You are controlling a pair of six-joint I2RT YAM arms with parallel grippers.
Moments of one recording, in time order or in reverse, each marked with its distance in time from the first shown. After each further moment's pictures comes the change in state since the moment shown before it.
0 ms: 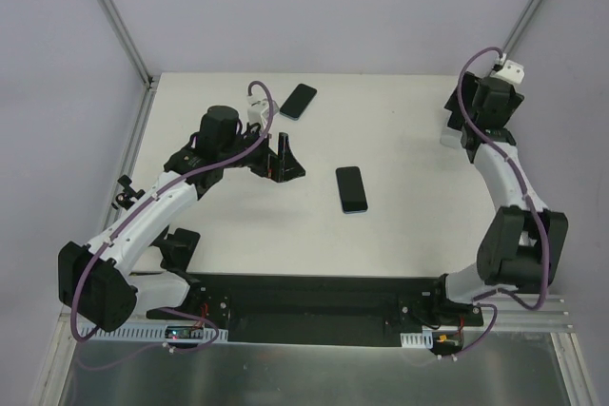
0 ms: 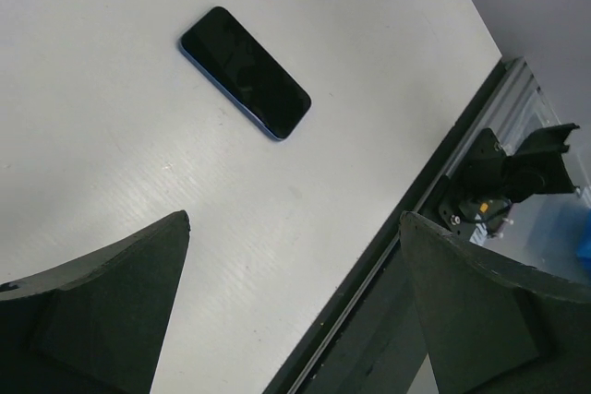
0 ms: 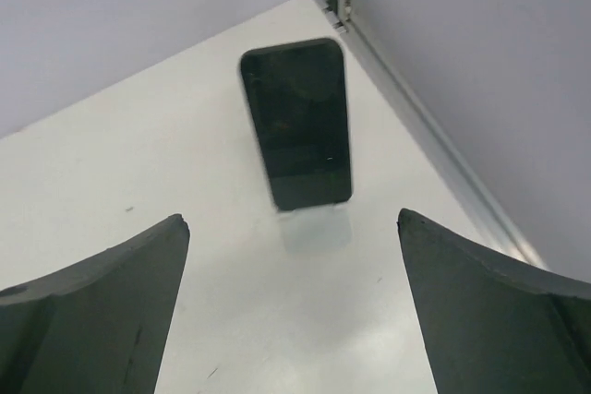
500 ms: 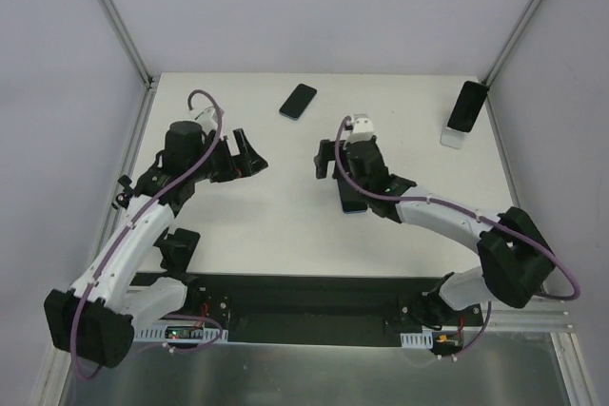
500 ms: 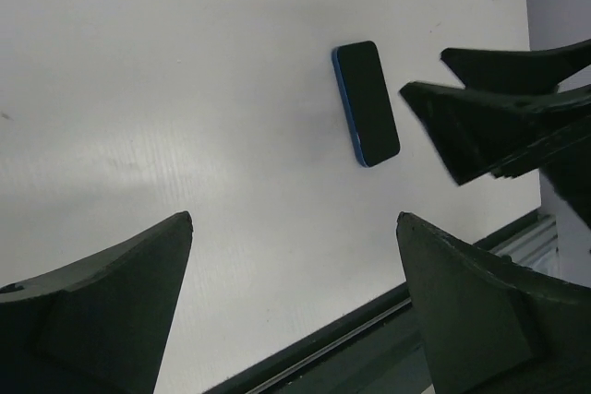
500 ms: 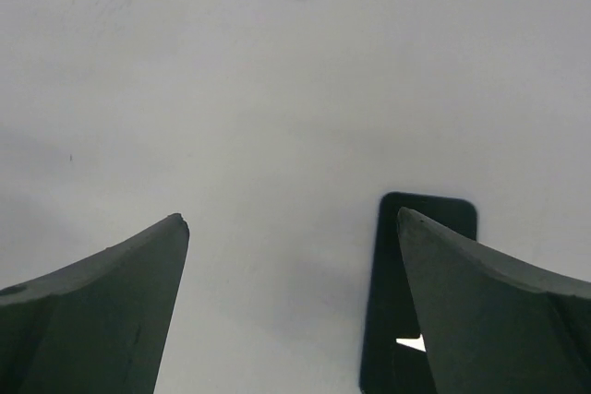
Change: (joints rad) left arm 0.183 -0.143 -0.117 -0.077 -0.217 -0.195; right arm 0.814 -0.177 -0.359 0.158 0.034 0.223
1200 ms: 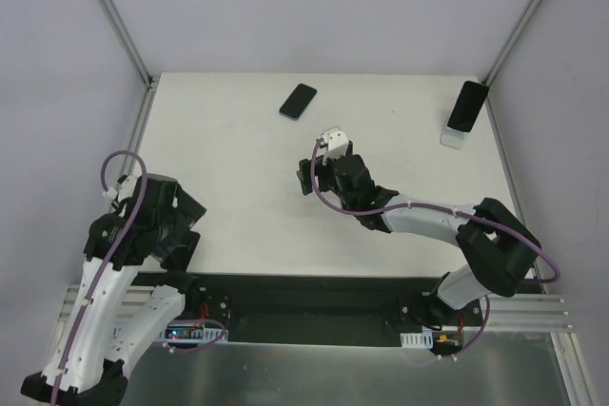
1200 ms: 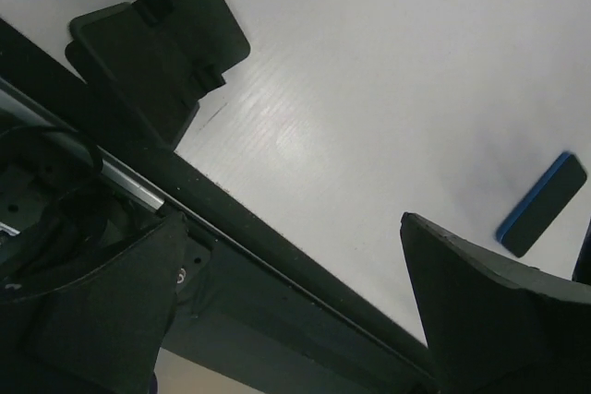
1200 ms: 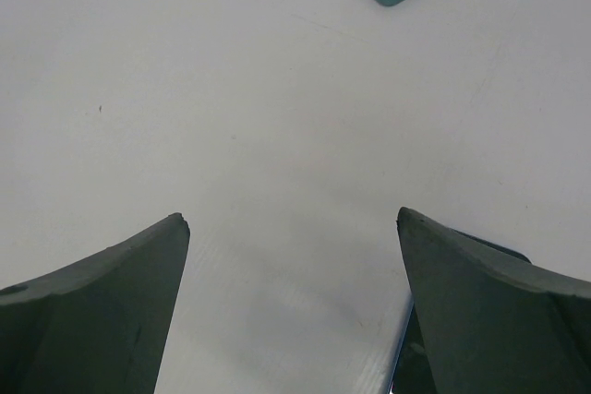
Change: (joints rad) left arm 0.006 -0.377 0.087 -0.935 -0.622 -0.507; right arm 0.164 0.125 -0.077 0.269 -0.052 -0.214
